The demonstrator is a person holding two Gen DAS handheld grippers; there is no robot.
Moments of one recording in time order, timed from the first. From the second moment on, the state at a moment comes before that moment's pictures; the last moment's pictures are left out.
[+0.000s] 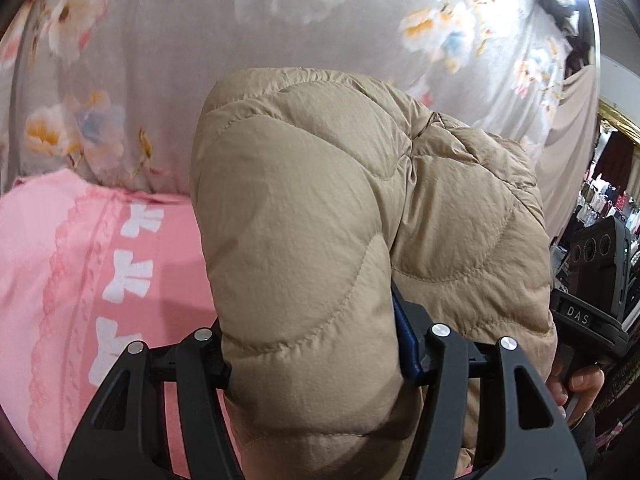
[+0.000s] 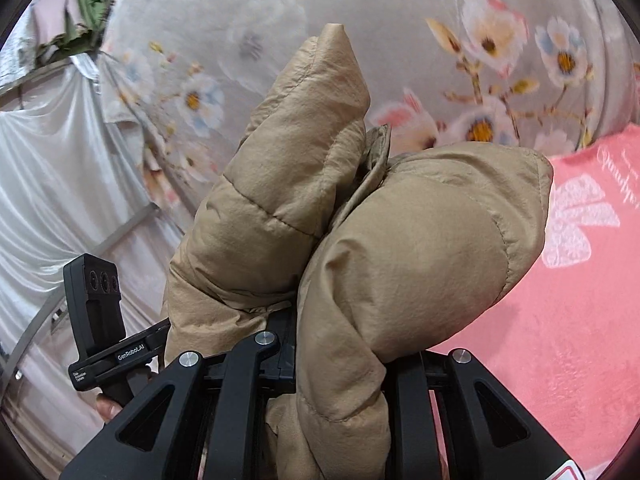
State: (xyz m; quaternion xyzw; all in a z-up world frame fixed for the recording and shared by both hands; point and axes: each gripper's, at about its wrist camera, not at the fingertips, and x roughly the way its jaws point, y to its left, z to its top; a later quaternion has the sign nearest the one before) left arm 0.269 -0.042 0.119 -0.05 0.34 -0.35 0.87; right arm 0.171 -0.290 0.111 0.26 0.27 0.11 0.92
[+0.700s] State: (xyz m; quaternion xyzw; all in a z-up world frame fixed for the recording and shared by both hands) left arm 0.379 -0.026 -0.063 -0.09 0.44 -0.29 0.85; right arm 0.284 -0.286 -0.058 0.29 0.37 0.08 0.88
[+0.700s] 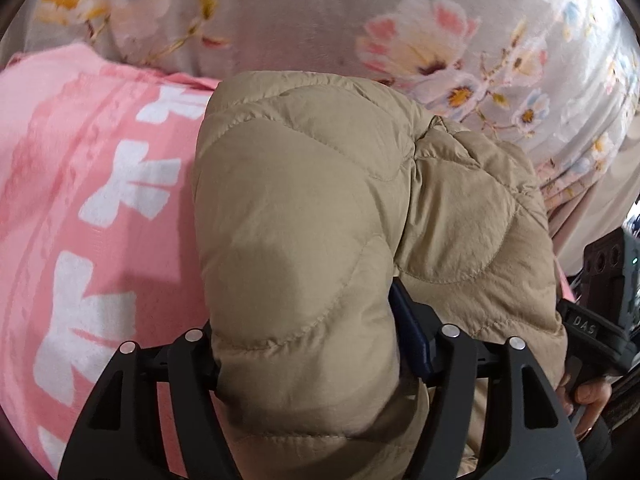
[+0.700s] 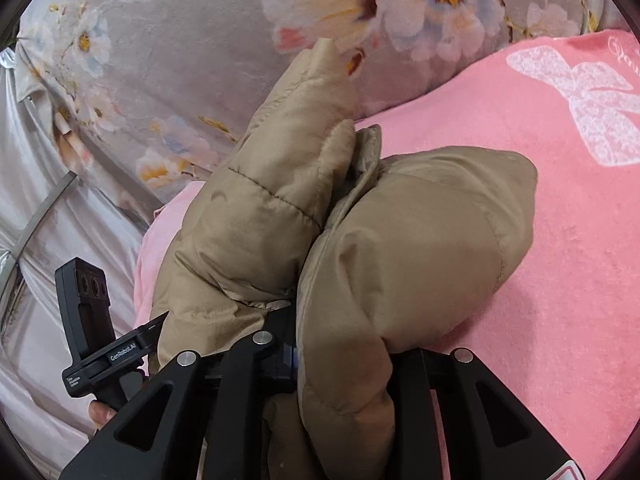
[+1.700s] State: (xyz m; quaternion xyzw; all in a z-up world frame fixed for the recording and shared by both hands) left arm 0.289 -0.082 0.007 0.10 0.37 -0.04 0.92; right arm 0.212 -0.212 -0.006 0.08 0.37 -0.02 0.93
